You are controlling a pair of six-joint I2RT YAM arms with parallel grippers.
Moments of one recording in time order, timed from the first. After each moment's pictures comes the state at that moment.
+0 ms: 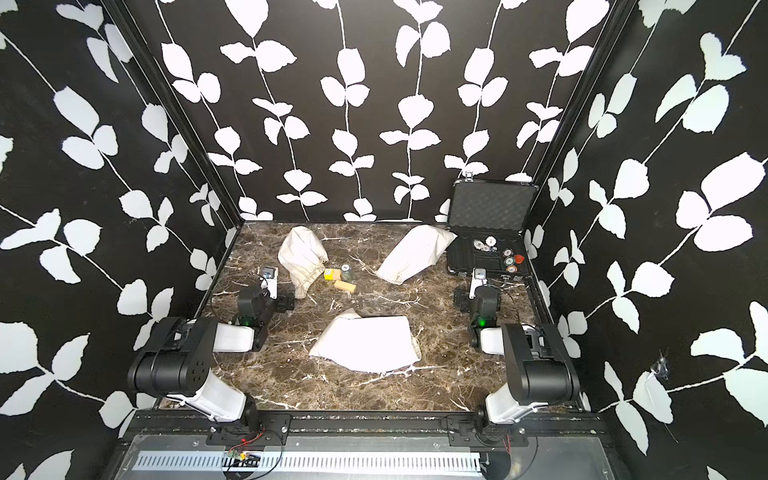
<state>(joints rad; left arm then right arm) -0.04 1.58 0.39 0.81 -0.01 0.15 0.03 1.54 0.40 0.74 0.12 -0.07</state>
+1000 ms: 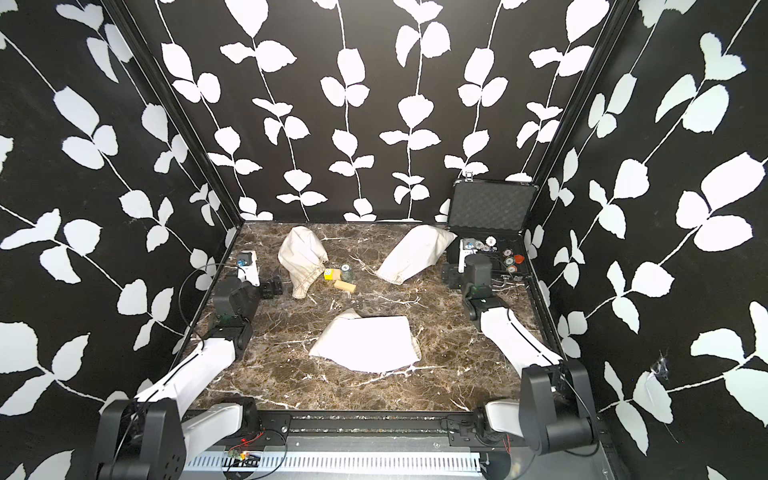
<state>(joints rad) -0.08 1.06 0.49 0.38 -0.05 0.01 0.22 1.34 0.81 0.03 0.13 0.03</state>
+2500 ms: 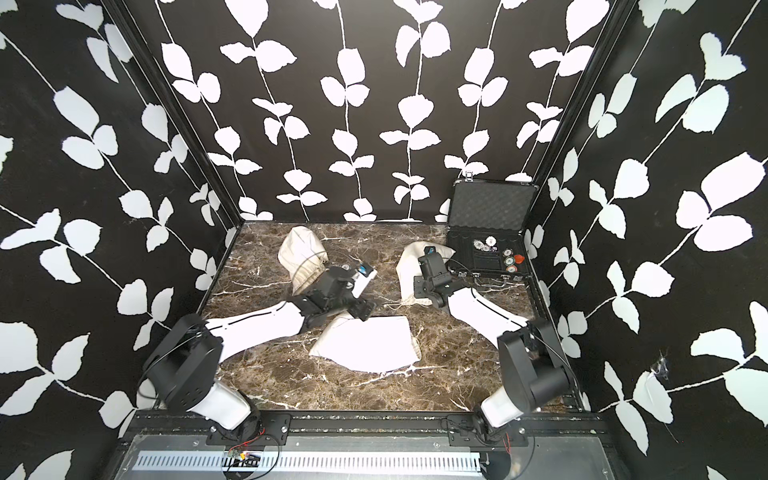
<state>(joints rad) -0.78 1.61 0.95 0.03 0.04 0.12 0.44 1.50 0.96 -0.25 0.16 0.25</state>
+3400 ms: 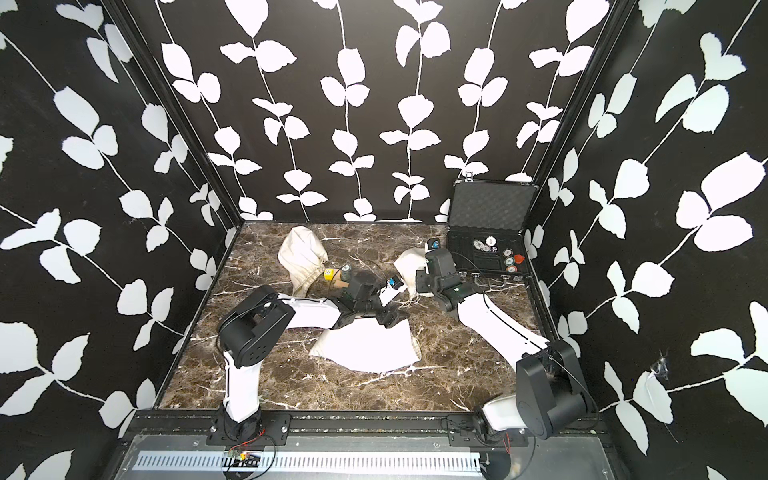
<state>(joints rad) -0.80 2.01 1.06 0.39 0.41 0.14 0.44 1.40 0.96 -0.21 0.13 0.22</state>
